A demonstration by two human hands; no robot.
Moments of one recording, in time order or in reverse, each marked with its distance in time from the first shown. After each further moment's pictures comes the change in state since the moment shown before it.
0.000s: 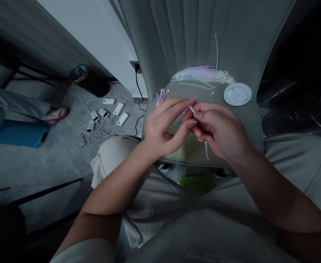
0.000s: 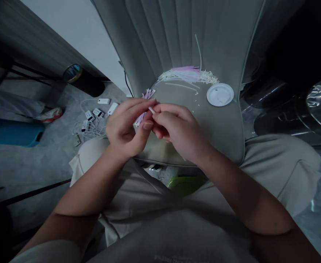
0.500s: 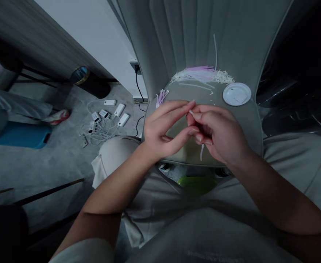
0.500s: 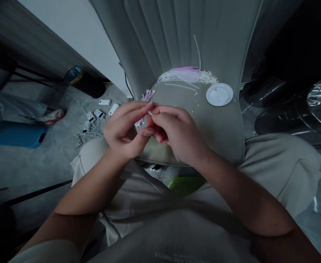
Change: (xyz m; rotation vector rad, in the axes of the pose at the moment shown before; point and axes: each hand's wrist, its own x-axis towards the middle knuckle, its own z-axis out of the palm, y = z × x) left_hand -0.005 -0.003 0.003 0.018 0.022 0.044; right_hand -0.005 -0.001 0.004 0.074 0.028 0.030
